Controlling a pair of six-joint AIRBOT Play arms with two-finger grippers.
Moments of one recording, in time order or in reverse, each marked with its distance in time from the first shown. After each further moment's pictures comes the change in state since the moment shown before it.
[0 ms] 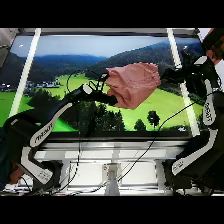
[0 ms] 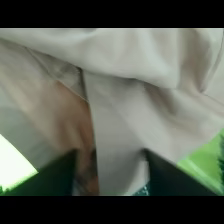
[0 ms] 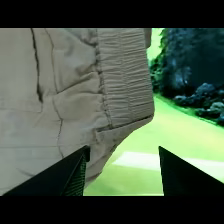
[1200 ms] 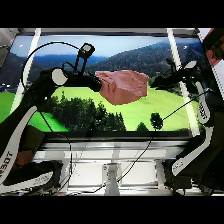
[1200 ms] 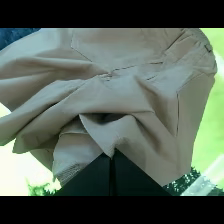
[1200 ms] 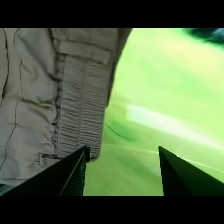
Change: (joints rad) left arm 0.068 0.450 0.036 0.474 -0.144 -0.180; right arm 0.077 -0.045 -0.066 0.107 0.133 -0.181
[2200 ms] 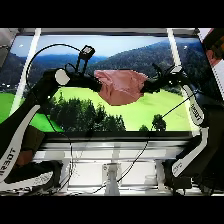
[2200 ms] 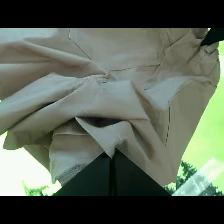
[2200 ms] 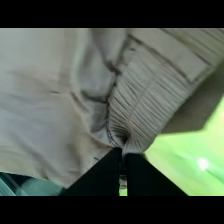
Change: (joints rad) left arm 0.006 -0.030 0.000 0.010 0.021 -0.048; right arm 0.109 0.010 -0.077 0.164 -0.066 -0.037
